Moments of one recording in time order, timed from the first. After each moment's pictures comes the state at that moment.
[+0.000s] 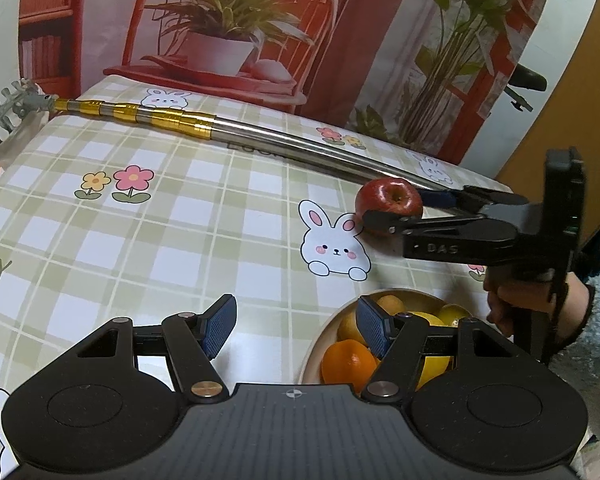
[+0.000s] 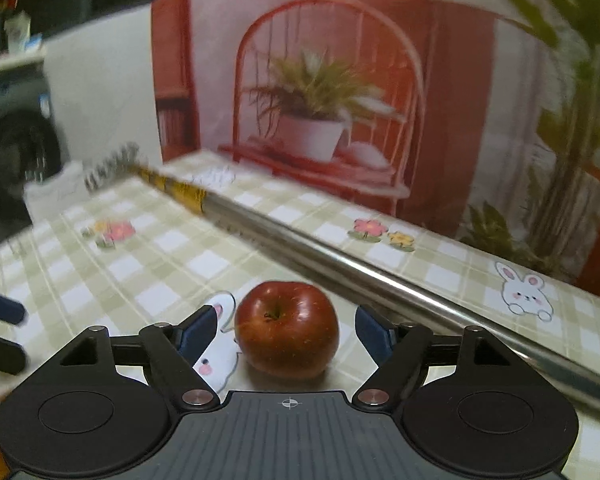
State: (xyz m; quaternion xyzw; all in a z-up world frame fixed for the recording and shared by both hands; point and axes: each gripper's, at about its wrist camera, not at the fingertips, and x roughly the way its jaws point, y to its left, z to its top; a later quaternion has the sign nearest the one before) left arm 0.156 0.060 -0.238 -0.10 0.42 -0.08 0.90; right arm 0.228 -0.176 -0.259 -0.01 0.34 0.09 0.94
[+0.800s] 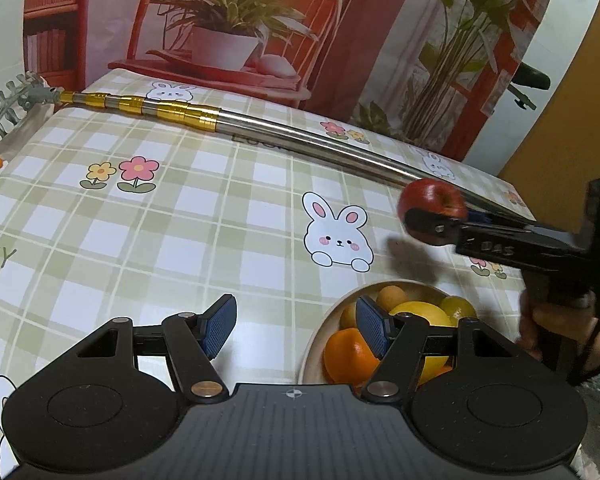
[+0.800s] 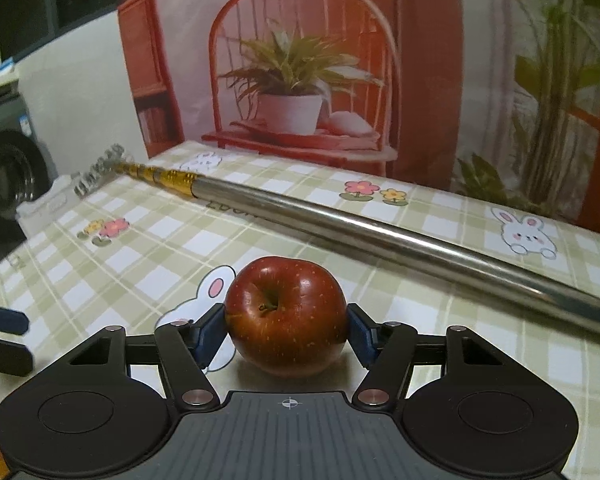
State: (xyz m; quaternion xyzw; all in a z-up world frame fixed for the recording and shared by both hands) left arm 0.150 0.060 -0.239 -0.10 0.43 -0.08 0.90; right arm 0.206 -0.185 -0.269 0.07 0.35 0.07 0.93
